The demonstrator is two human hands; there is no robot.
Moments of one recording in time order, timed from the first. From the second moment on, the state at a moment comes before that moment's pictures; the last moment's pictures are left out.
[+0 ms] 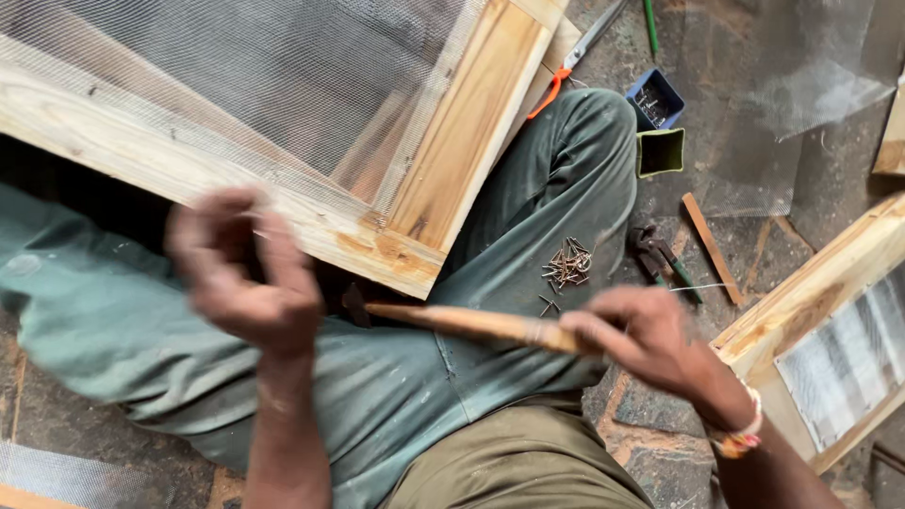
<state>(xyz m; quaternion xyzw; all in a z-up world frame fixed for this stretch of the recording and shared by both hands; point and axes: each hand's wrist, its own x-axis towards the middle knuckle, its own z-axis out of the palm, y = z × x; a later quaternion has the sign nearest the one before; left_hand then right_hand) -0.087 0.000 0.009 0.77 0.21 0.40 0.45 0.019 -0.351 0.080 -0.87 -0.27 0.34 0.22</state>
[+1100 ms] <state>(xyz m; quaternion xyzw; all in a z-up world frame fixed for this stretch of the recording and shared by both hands) -0.097 -0.117 0.024 0.82 -0.03 0.17 0.55 0.015 -0.305 0.057 -0.94 -0.29 -0.02 0.17</state>
